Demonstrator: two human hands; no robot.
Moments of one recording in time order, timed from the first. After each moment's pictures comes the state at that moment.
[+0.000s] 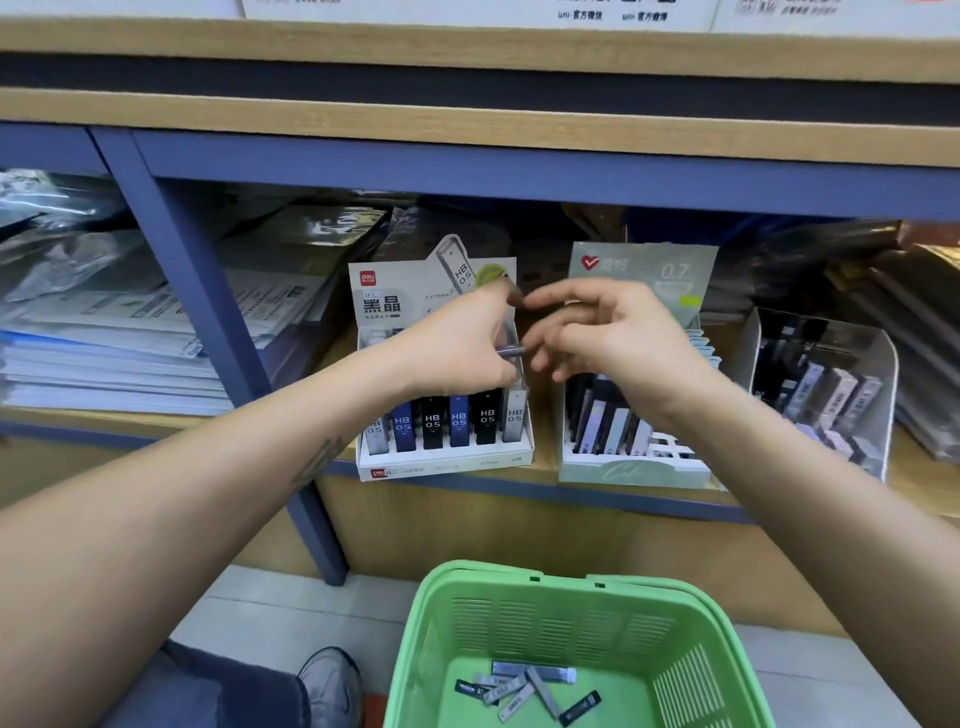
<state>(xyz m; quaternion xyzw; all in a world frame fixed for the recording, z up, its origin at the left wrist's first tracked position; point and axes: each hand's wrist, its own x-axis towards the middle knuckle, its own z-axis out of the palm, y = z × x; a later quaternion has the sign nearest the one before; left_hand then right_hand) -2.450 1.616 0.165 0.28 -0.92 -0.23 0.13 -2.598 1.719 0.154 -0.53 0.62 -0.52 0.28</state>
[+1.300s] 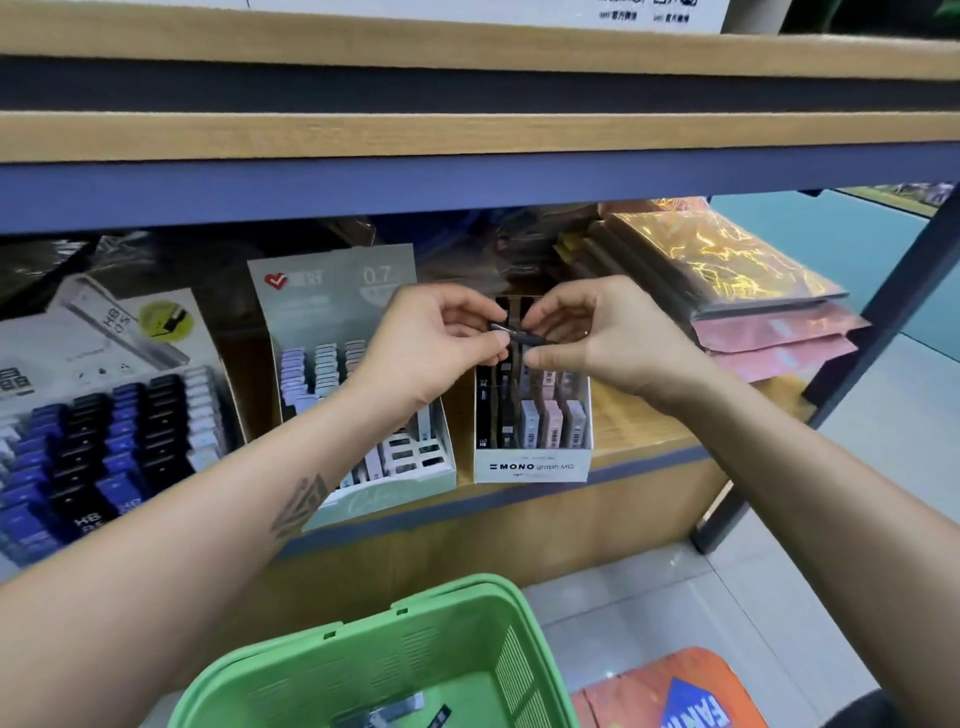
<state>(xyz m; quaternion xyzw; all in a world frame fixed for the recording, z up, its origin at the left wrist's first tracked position) -2.647 1.727 0.147 0.15 -0.78 -0.54 0.27 -2.779 1.874 0.160 -0.48 0.76 -0.42 0.08</state>
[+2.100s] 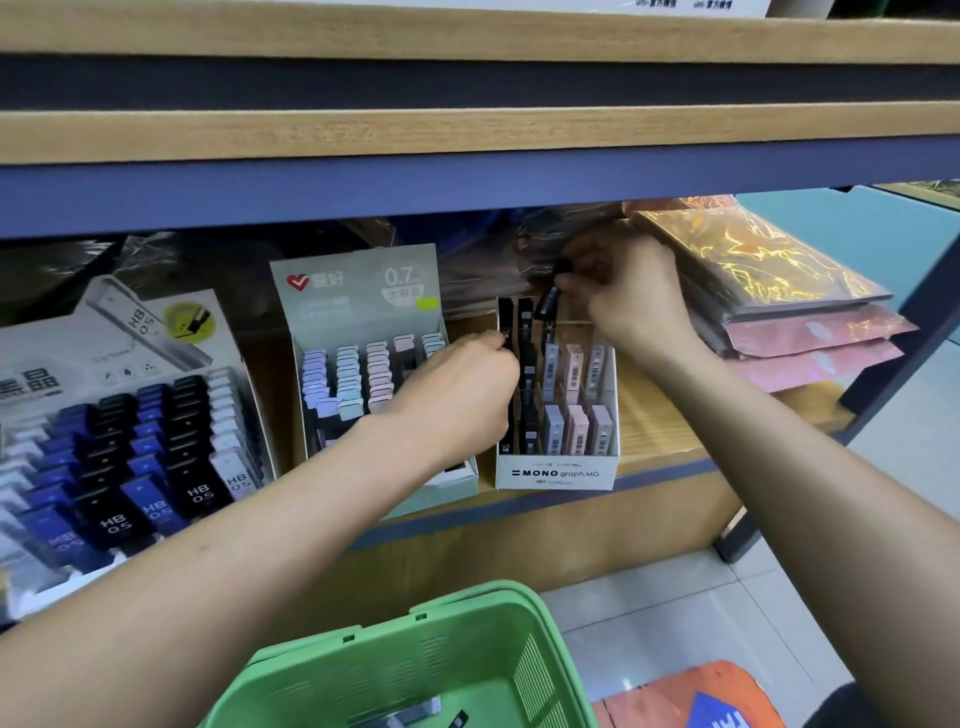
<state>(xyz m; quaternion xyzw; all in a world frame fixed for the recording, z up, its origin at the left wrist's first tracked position) -2.651 1.730 0.126 0.11 -0.98 -0.02 0.14 -2.812 1.830 0.155 -0.41 0.78 -0.44 -0.14</state>
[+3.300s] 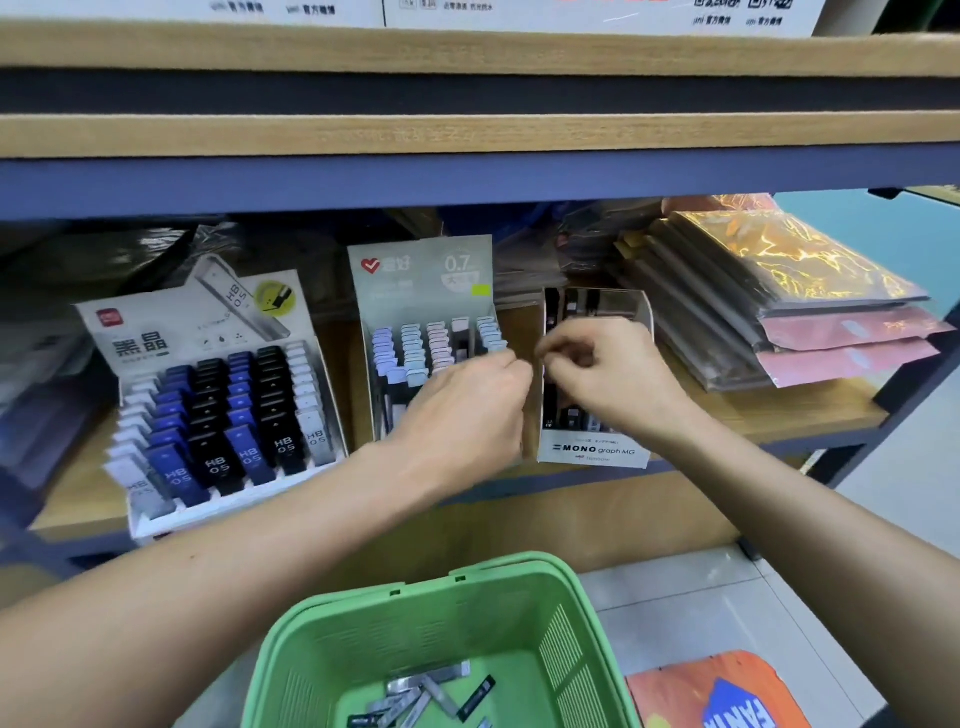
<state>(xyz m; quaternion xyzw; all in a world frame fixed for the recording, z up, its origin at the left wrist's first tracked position) -2.591 1.736 0.125 0.11 -0.97 -0.05 0.19 -2.730 1.842 0.128 -0.48 0.79 -0.38 -0.04</state>
